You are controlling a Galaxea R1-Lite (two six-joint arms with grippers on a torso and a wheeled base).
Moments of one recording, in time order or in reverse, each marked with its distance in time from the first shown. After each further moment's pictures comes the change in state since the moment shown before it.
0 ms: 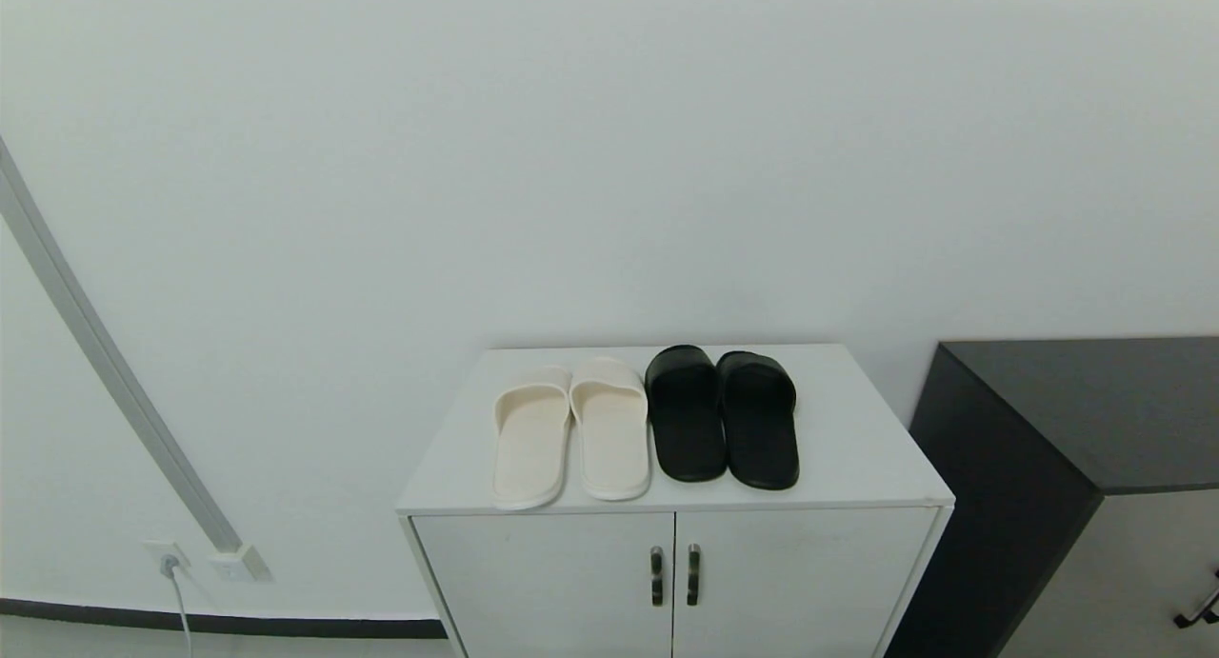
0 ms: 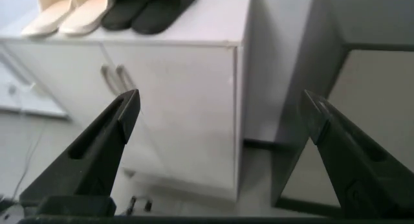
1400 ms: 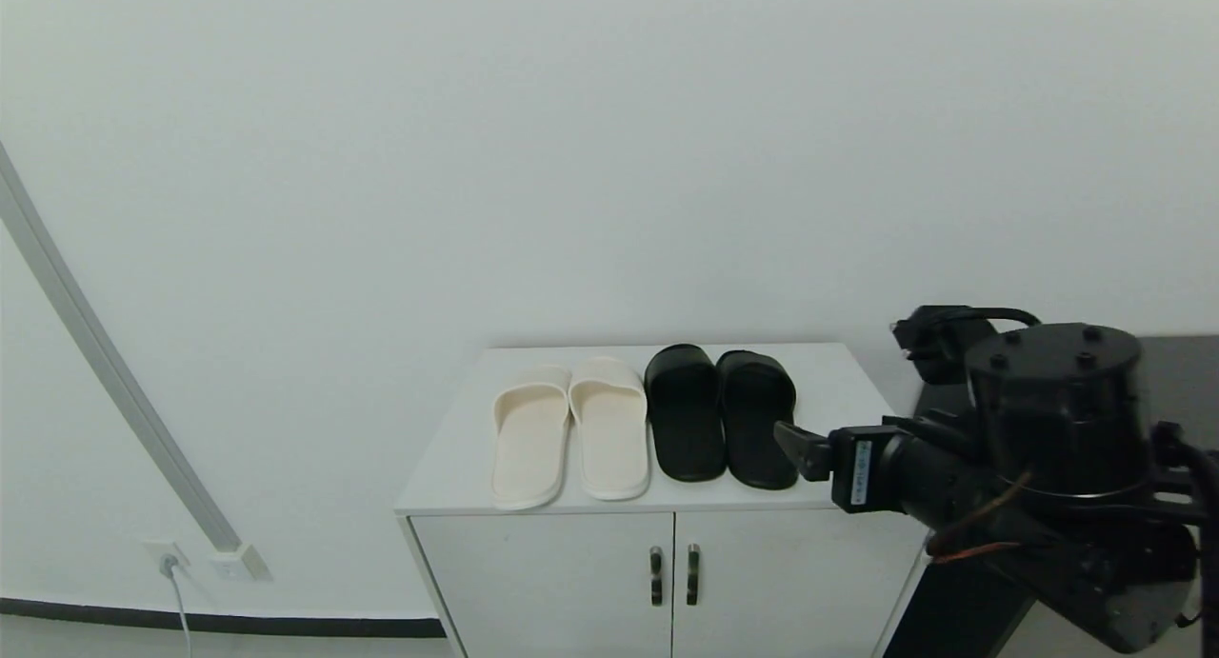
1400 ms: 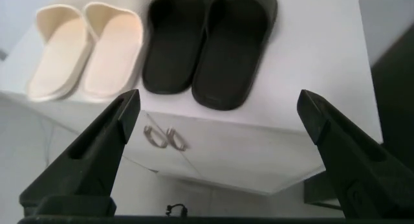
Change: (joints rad) left arm 0.000 0.000 0.000 0.000 -0.002 0.001; right arm 0.787 1.264 -0.606 -0.510 -0.733 0.331
